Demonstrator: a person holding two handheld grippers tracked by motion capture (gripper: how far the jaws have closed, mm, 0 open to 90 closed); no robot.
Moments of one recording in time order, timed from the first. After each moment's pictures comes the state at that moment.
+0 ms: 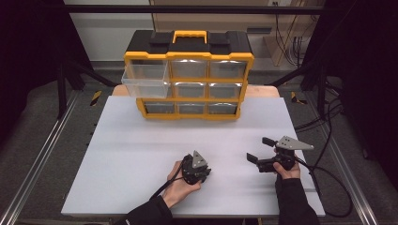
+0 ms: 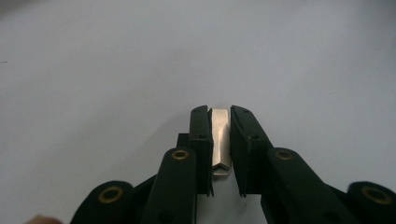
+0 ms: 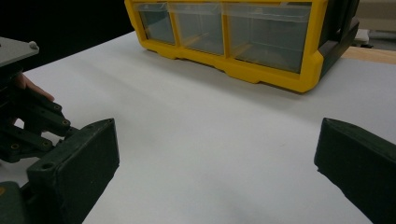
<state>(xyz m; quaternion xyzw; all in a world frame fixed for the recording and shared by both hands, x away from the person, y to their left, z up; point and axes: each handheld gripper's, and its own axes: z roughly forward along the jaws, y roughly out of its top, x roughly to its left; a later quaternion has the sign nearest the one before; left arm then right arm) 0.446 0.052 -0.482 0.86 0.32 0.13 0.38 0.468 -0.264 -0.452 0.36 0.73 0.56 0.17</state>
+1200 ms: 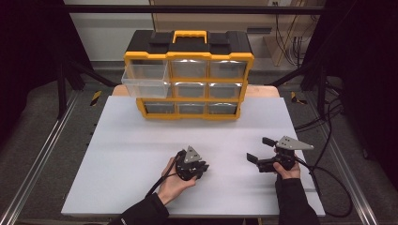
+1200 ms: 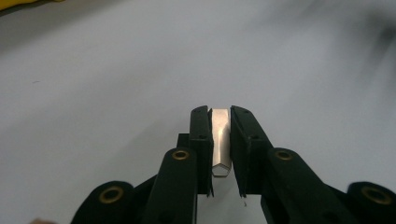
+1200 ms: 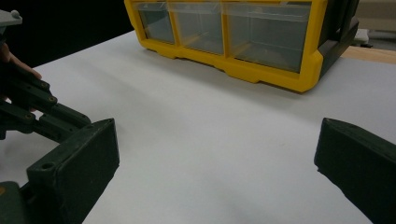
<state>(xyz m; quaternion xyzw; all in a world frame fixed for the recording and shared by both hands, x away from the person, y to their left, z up) 0.450 0.069 -0.460 0.85 0.32 0.11 0.41 0.468 -0.264 -0.452 0.36 0.73 0.56 0.17</state>
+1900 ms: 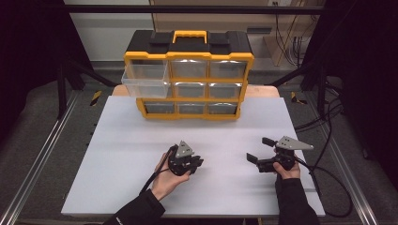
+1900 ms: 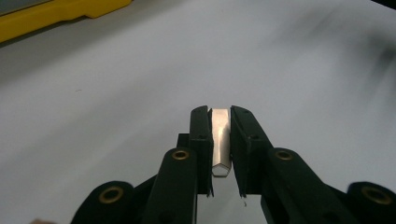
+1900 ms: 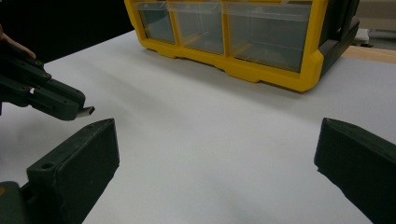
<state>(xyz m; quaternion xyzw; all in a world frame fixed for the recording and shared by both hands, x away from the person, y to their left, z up) 0.456 0.087 -0.445 0.83 0.33 0.12 0.43 0.468 -0.264 -0.453 0.36 0.73 0.56 0.17</state>
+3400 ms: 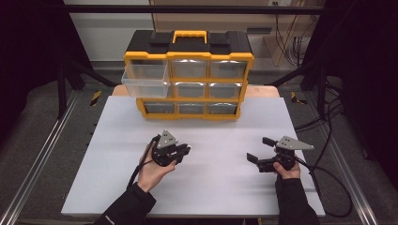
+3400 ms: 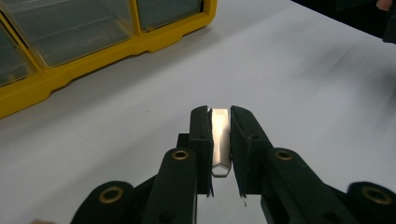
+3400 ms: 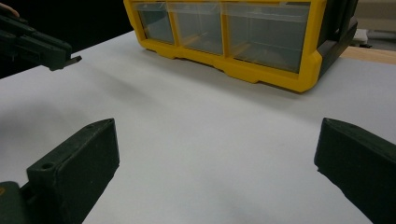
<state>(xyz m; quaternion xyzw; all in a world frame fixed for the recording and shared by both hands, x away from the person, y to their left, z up) 0.466 0.126 -0.413 0.81 0.35 0.16 0.45 0.468 -0.264 -0.452 0.36 0.73 0.56 0.17</state>
